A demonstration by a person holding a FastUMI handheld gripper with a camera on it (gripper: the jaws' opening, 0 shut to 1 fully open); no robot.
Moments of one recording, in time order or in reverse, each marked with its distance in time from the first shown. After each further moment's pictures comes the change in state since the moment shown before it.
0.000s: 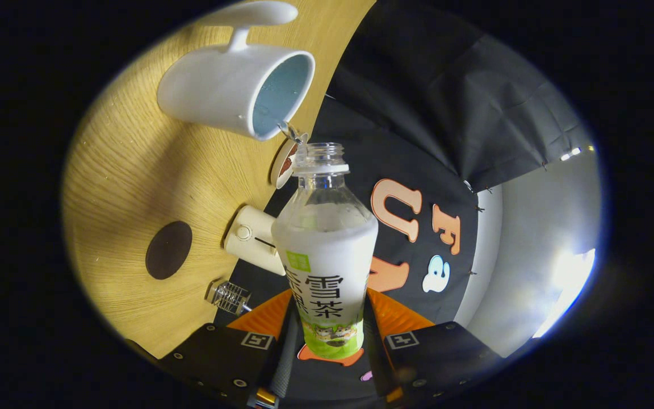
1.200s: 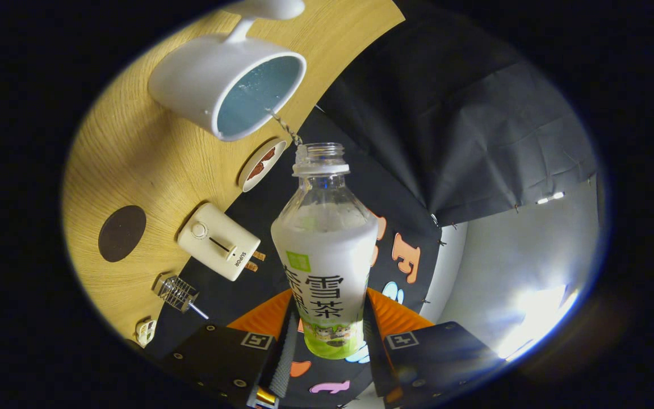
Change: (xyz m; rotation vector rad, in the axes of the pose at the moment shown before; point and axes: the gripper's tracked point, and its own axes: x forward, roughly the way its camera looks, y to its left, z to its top) arm 0.007 -0.037 0.018 -0.163 -0.097 -0.168
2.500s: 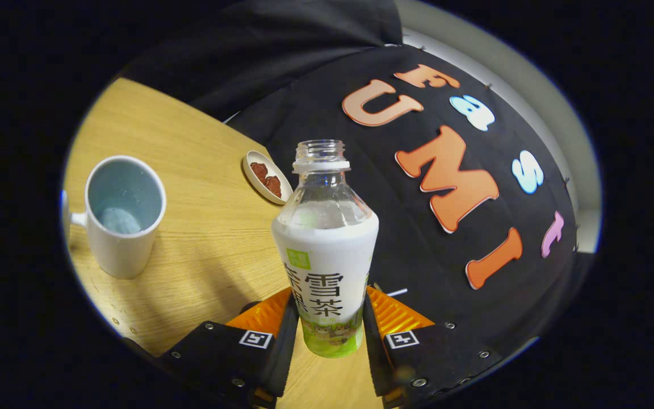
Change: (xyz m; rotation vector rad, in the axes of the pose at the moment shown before) arm -0.005 0.129 -0.031 1.364 0.427 0.444
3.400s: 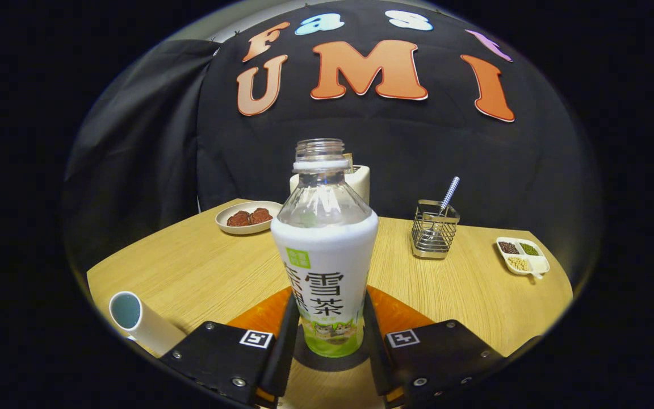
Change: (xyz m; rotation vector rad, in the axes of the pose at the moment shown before) arm 0.051 0.025 -0.047 0.796 0.113 0.197
